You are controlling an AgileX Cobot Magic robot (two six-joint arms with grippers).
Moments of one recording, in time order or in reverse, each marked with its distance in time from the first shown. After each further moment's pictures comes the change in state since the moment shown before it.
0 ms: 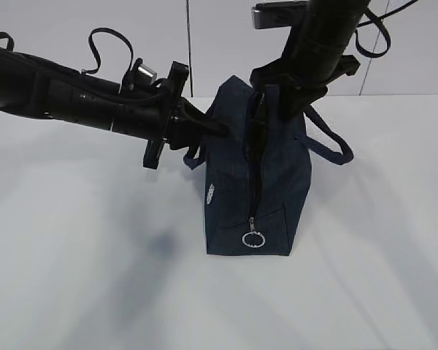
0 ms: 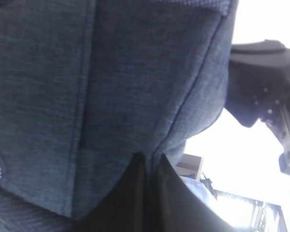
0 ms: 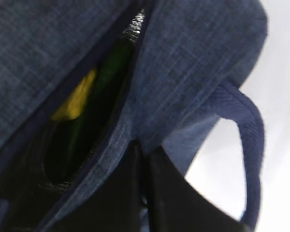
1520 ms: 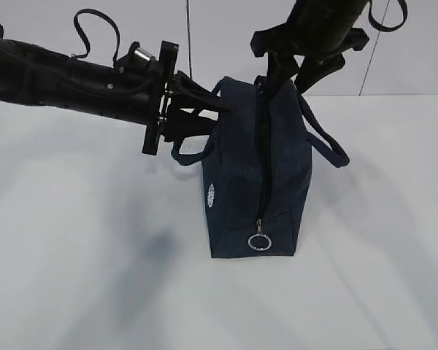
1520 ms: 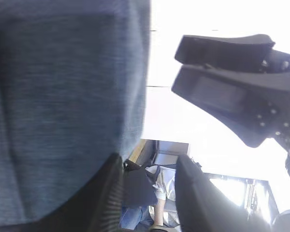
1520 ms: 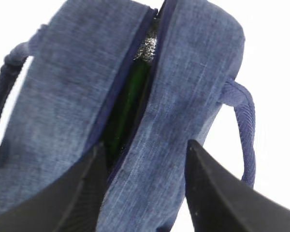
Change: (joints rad) left arm 0.023 0.000 -0.042 -0.002 0.134 0.001; right arm 0.000 -0.081 -0.002 0.057 -0.004 0.018
